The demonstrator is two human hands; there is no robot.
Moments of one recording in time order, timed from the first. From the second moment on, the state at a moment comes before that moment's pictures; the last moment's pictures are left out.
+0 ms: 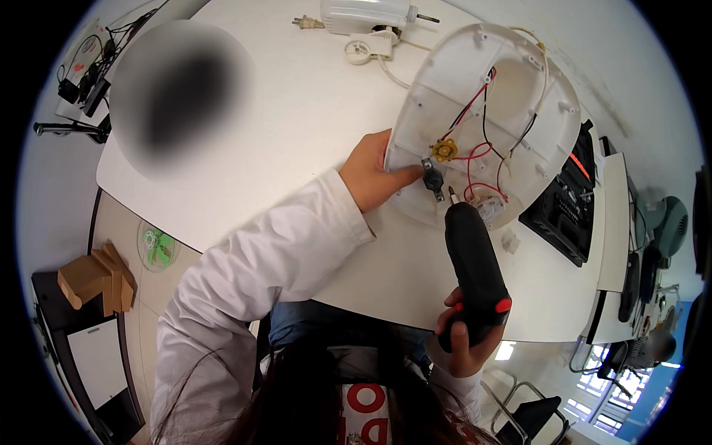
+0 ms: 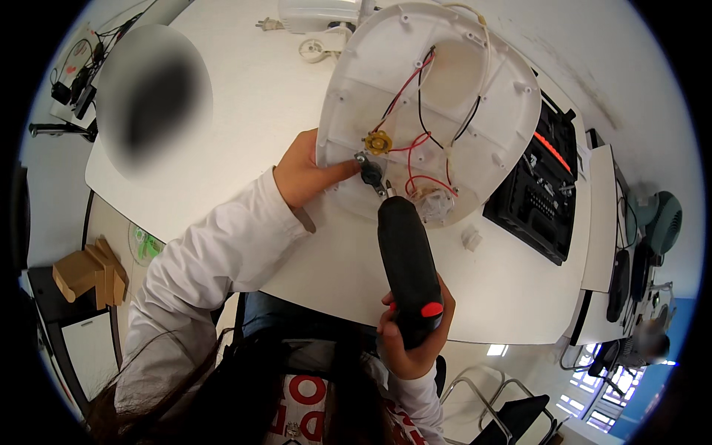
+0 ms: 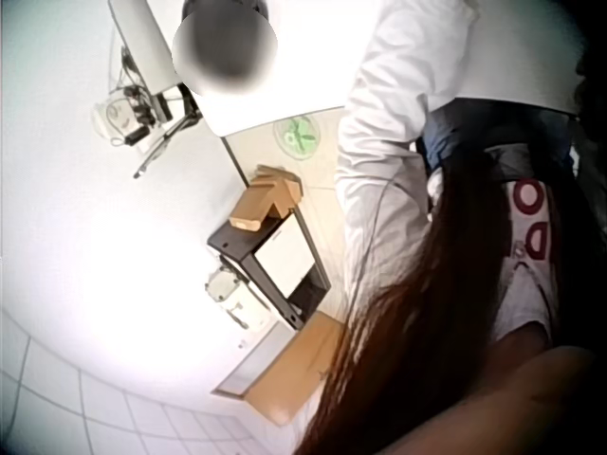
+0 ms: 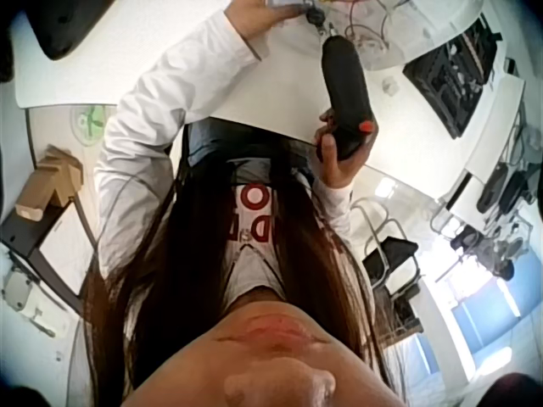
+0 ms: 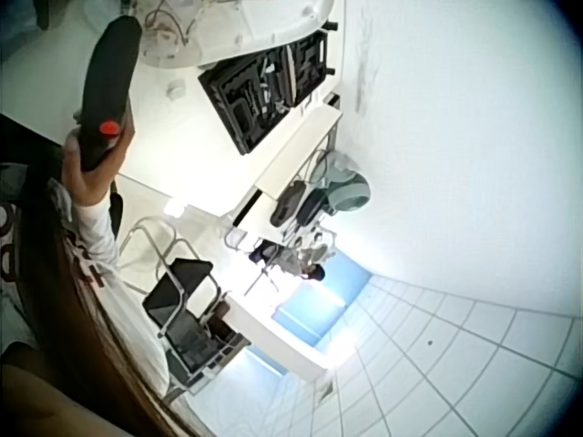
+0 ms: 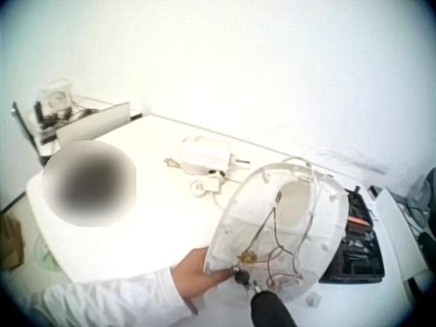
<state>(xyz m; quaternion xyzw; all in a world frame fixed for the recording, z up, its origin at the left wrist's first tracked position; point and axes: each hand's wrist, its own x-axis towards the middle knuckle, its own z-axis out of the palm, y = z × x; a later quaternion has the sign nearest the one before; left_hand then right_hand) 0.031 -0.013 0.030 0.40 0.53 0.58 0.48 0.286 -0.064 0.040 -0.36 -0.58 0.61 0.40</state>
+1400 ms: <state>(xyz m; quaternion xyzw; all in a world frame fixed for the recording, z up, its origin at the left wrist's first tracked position) 0.028 -0.013 0.027 0.42 0.53 0.56 0.48 0.288 -0.074 0.041 -0.40 -0.62 0.56 0.36</state>
